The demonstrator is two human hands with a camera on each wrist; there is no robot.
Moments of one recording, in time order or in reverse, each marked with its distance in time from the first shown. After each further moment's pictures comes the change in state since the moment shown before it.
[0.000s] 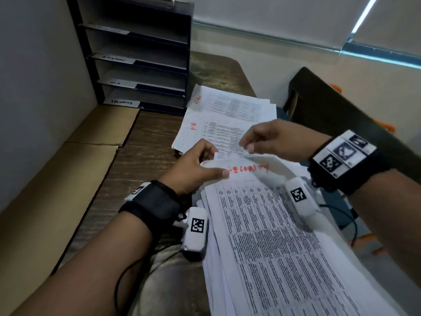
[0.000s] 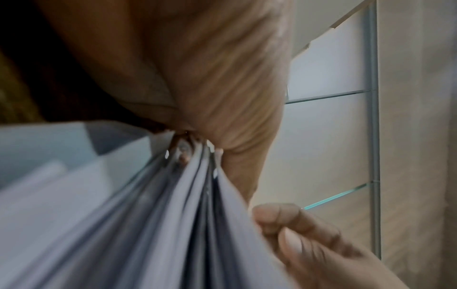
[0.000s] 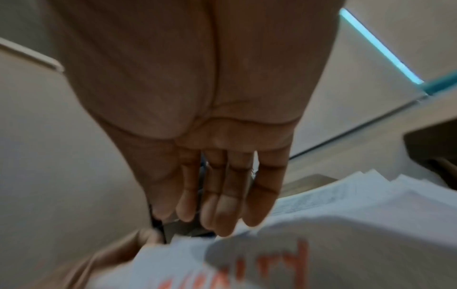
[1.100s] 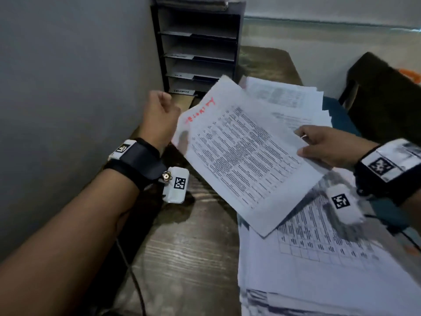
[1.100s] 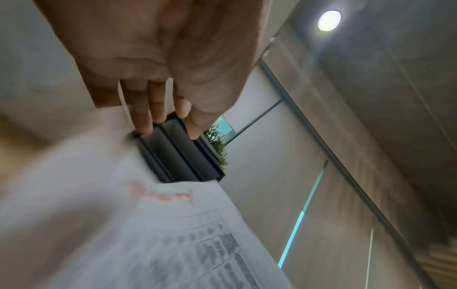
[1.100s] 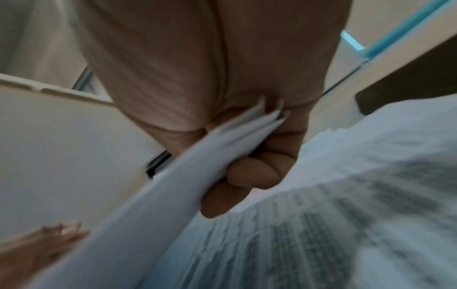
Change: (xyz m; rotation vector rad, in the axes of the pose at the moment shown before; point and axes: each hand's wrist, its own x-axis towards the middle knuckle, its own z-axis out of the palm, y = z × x) left_hand -0.095 0.077 -0.093 0.442 0.825 0.096; right_hand -0.073 0.005 0.032 0.195 -0.020 0.088
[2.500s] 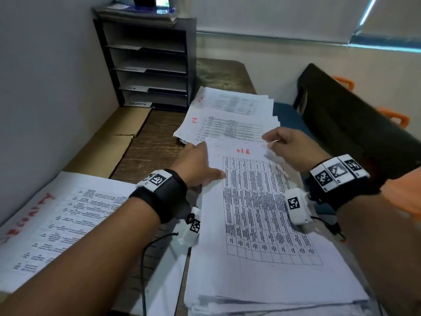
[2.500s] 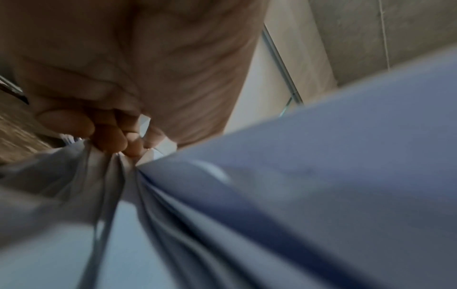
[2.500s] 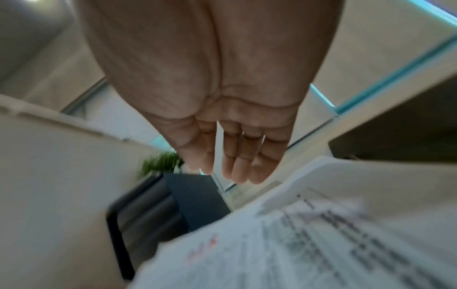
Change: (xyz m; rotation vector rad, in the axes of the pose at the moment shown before) left_hand -0.086 0.041 0.119 0.530 -0.743 0.074; right_hand -0.015 0.048 -0.012 0.149 0.391 0.021
